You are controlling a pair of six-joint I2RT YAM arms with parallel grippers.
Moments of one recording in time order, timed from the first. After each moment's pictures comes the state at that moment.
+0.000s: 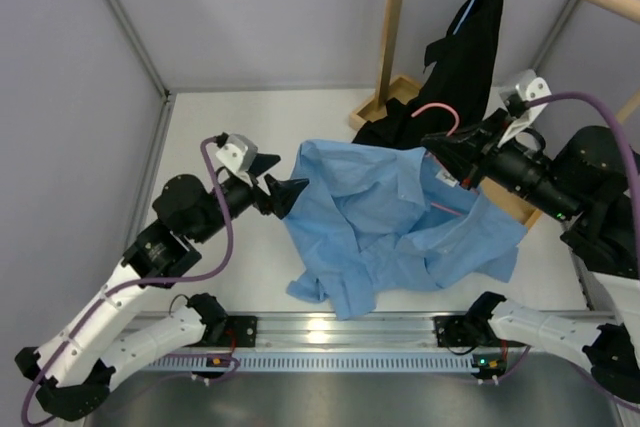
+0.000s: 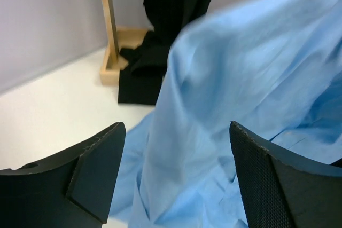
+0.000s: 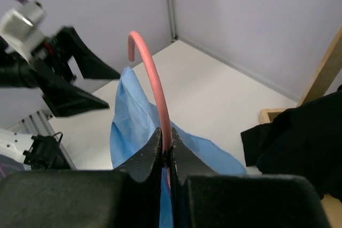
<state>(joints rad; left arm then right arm) -0.75 0.74 1.02 -0.23 0.06 -0.09 0.76 0.90 1.58 -0.67 -0.09 0.09</state>
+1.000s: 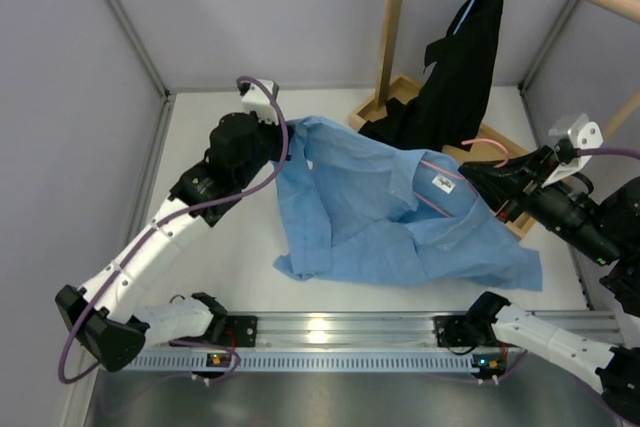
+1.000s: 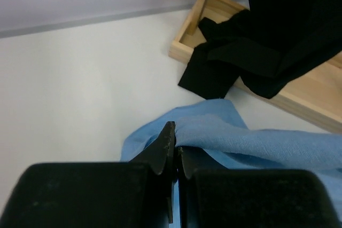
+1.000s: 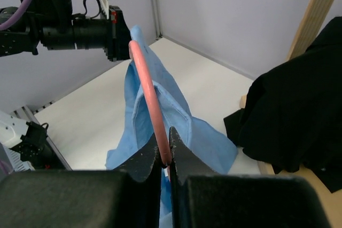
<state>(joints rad) -0.62 1.14 1.22 -0.29 -0.23 -0.23 0.76 0.70 1.52 -0.77 -0.03 0.05</state>
